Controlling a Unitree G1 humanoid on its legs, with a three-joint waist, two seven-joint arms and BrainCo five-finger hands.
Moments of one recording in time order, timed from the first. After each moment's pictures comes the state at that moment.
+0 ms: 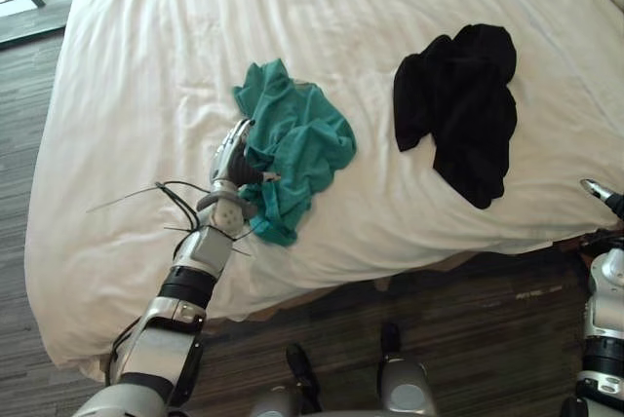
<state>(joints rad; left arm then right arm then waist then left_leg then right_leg) -0.59 0.35 -0.15 0.56 0.52 0.00 0.22 -0.20 -0.51 -0.54 0.24 -0.17 -0.07 -0.35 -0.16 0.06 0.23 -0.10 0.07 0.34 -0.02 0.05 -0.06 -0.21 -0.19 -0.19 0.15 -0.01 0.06</state>
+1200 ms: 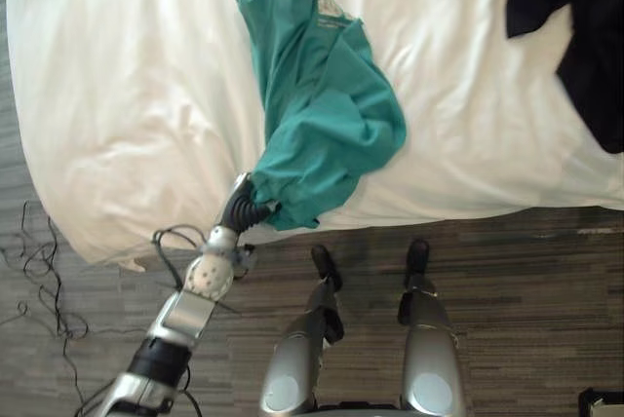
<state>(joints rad) -0.11 0.42 -0.19 0.08 0.11 -0.31 0.14 -1.17 -1.18 0.06 0.84 -0.13 -0.10 -0.27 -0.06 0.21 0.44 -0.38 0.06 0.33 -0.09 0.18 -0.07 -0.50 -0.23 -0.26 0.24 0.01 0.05</state>
